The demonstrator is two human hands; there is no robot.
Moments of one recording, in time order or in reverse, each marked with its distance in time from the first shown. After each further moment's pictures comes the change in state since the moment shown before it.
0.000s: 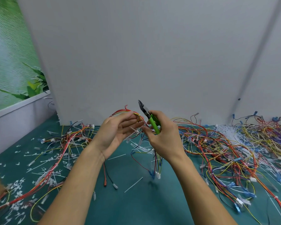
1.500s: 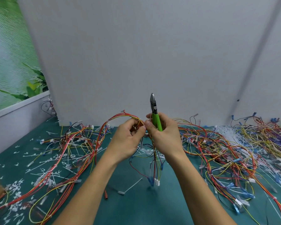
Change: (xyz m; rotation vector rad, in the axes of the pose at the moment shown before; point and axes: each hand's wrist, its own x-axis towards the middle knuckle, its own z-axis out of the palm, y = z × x) left_hand 0.006 -0.037 0.013 0.818 0.096 0.380; right_hand 0.004 -0.007 0.001 0.460 0.013 0.326
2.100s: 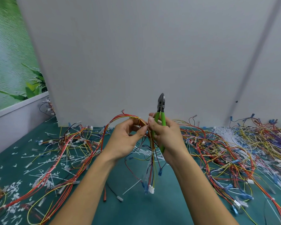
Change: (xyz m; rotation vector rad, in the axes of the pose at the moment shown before) left_hand 0.000 0.004 -0.003 -0.198 -0.039 -0.036; right_hand 0.002 -0.009 -0.004 0.402 -0.020 0.267
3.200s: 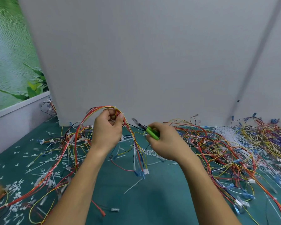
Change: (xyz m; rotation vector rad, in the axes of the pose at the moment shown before) left_hand 0.011 0.001 -0.035 0.227 0.440 0.050; right_hand 0.000 -0.003 -0.015 -1.112 -0.191 -0.204
